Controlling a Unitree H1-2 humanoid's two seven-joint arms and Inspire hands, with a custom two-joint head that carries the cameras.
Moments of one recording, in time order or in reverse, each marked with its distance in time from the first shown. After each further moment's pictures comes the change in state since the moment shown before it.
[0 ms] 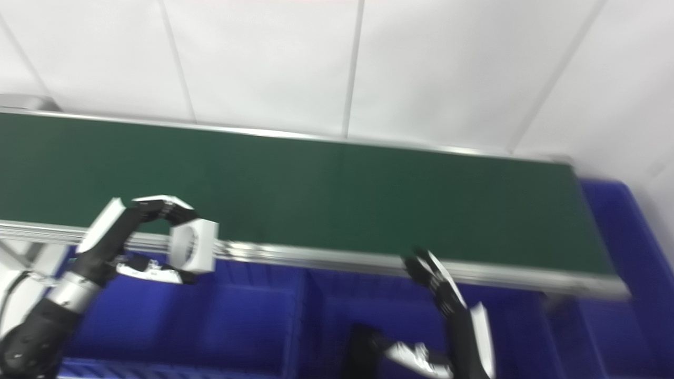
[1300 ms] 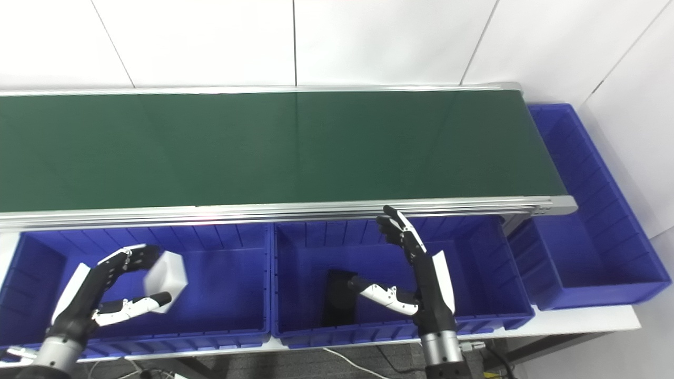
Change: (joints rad) left arm 0.215 -0.137 0.015 0.073 0.126 0.137 0.069; right arm -0.015 0.010 -0.056 0.214 -0.033 0.012 -0.038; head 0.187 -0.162
